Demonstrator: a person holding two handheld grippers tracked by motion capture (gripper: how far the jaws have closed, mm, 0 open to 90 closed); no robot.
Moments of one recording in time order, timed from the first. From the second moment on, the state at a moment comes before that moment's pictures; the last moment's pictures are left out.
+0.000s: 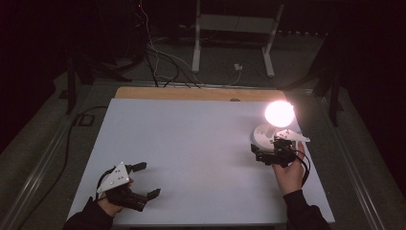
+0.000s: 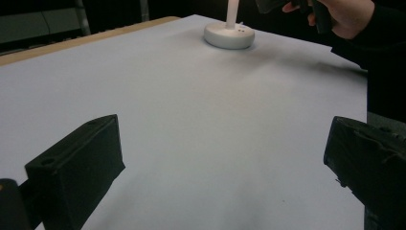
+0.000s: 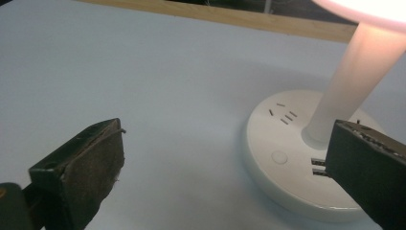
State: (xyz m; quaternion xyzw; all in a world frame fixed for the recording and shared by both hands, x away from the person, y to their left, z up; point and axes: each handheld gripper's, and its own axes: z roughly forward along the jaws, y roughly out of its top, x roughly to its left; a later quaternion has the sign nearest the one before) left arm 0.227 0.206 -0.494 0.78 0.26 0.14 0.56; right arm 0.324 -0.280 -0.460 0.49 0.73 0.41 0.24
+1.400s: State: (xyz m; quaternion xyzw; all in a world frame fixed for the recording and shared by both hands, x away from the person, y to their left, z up) left arm 0.227 0.206 -0.494 0.78 0.26 0.14 0.56; right arm 0.255 -0.292 -0.506 0.38 0.81 0.41 0.19
